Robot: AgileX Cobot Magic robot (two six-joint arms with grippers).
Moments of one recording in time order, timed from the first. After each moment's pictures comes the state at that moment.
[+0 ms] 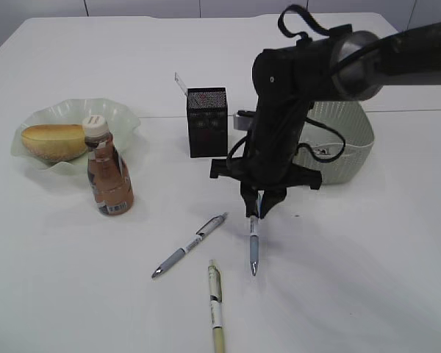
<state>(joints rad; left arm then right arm) 0.01 0.98 -0.77 -0.23 1.02 0.00 0.46 2.20 -1.67 0.09 1.04 0.53</state>
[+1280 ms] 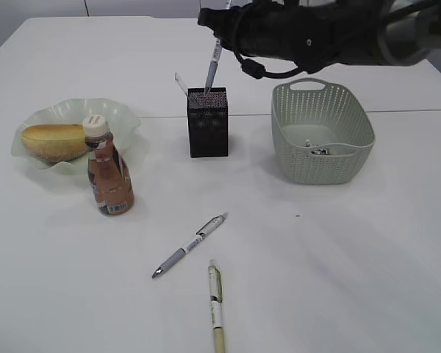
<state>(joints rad) 0.01 0.98 -0.77 -0.23 1.03 0.00 0.39 2.10 -1.67 -0.04 -0.06 0.44</state>
